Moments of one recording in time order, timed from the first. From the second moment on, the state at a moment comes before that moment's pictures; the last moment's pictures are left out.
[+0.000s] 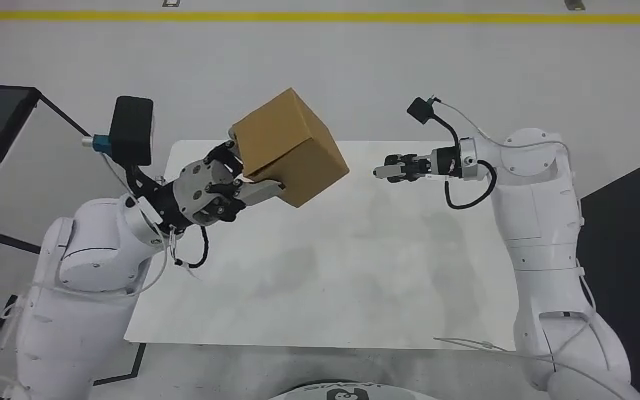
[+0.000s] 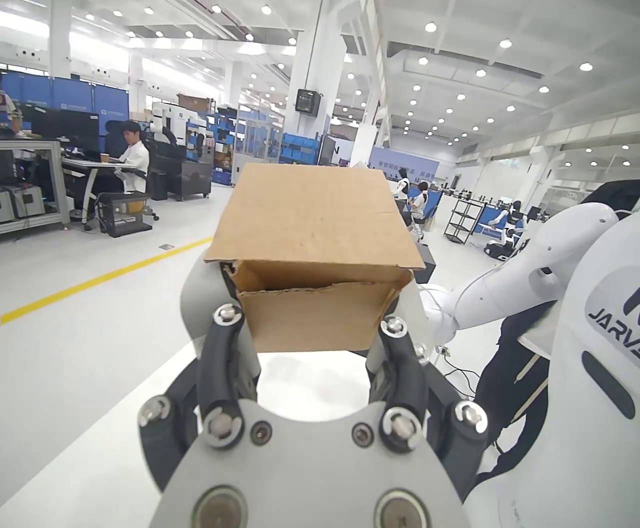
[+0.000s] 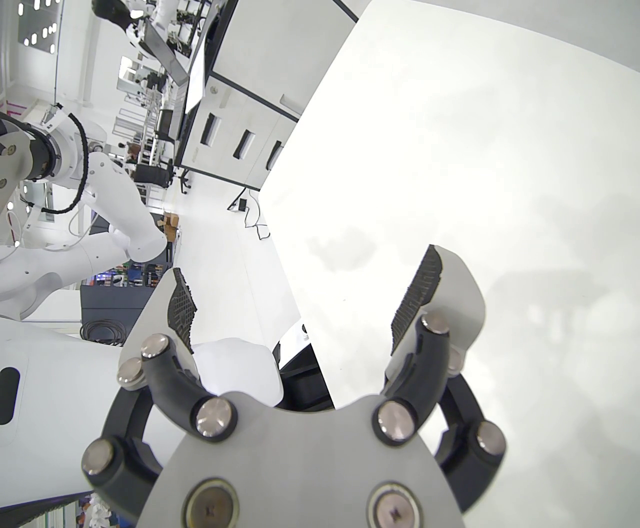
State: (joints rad) left arm 1.40 -0.94 -1.52 -2.19 0.18 -0.62 -0.45; right arm -0.89 -1.25 1.42 -1.34 -0.08 -0.28 1.54
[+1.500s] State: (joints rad) left arm 1.40 -0.96 -1.40 -2.19 -0.50 -0.24 -0.66; right arm -0.89 -1.25 1.42 -1.34 -0.08 -0.28 1.54
